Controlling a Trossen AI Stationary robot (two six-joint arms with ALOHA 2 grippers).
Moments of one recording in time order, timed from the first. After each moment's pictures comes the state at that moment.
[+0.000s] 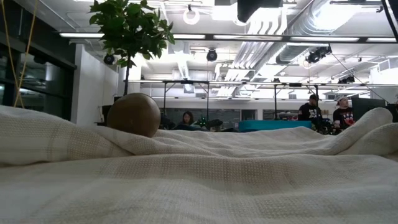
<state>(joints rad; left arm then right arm) -0.59 1.22 0.90 -0.24 -0.17 -1.06 -0.19 1.81 2.24 -1.57 0.14 0.56</state>
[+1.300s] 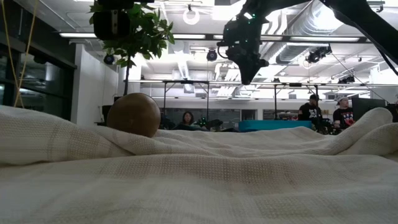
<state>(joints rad) -0.12 1.22 0.90 -0.24 0.05 -0.89 -0.74 2.09 2.24 -1.50 0.01 0.05</state>
